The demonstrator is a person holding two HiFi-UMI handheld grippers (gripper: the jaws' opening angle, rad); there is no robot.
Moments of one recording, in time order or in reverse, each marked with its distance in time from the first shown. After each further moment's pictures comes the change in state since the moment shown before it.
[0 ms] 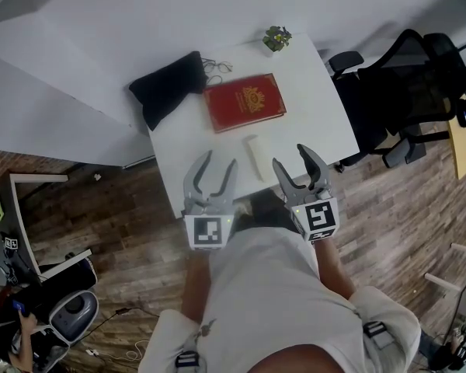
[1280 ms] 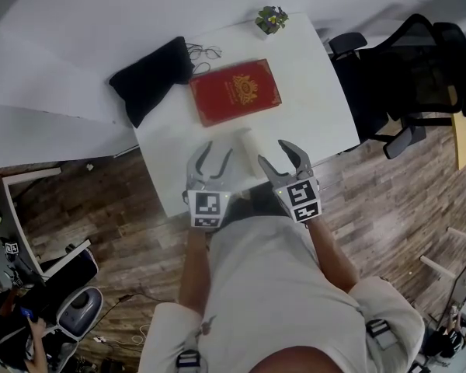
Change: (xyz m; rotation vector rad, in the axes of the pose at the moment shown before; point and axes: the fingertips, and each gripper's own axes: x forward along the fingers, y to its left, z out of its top) left arm 0.081 -0.003 -0.118 -0.025 0.239 -0.095; right arm 0.065 -0.011 -0.115 0.060 0.314 0.127
